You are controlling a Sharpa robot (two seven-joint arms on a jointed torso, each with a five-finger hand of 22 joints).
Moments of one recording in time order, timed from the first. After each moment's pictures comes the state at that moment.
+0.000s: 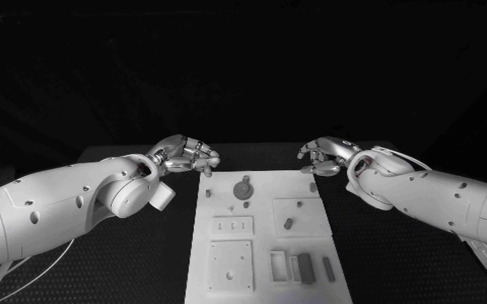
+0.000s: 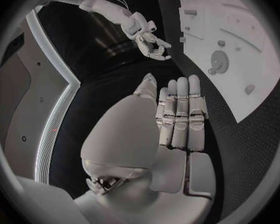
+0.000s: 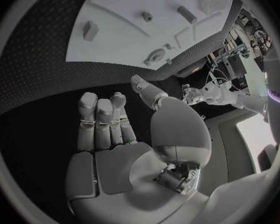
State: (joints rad) left arm 1.36 -0.85 -0.16 1.43 -0.36 -0.15 0.19; left_hand 1.57 -0.07 0.04 0.29 0.05 0.86 0.14 0.43 0.40 1.22 0.09 0.10 0.26 1.06 0.06 0.39 0.82 0.03 1.07 -0.04 0.13 0.83; right arm 1.28 -0.76 -0.14 1.16 -1.30 -0.36 0.09; right_hand 1.03 -0.16 0.64 -0.23 0.07 0.83 0.11 0.25 0.50 1.02 0.04 1.08 1.00 1.14 -0.07 1.35 0.98 0.22 1.04 -0.04 1.18 1.31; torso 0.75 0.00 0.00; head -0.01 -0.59
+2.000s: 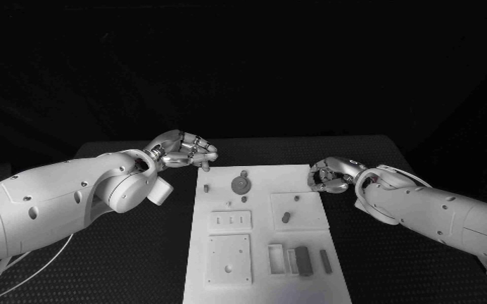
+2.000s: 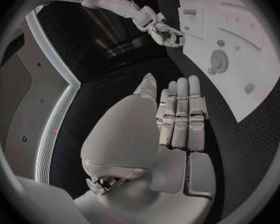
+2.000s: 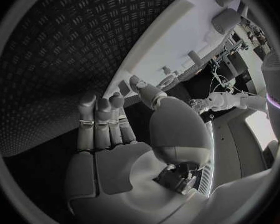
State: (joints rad) left arm 1.35 -0.84 -0.16 1.41 -0.37 -0.15 0.19; left_hand 1.58 -0.08 0.03 0.29 0.05 0.83 0.18 0.40 0.39 1.18 0.12 0.07 0.25 1.06 0.06 0.39 0.83 0.04 1.07 -0.04 0.12 0.84; right arm 1.15 -0.71 -0.14 0.96 -1.25 -0.32 0.20; right_hand 1.05 -0.15 0.63 -0.23 0.07 0.85 0.12 0.26 0.49 0.99 0.05 1.09 0.98 1.11 -0.06 1.34 0.99 0.22 1.00 -0.01 1.17 1.31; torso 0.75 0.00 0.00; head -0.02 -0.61
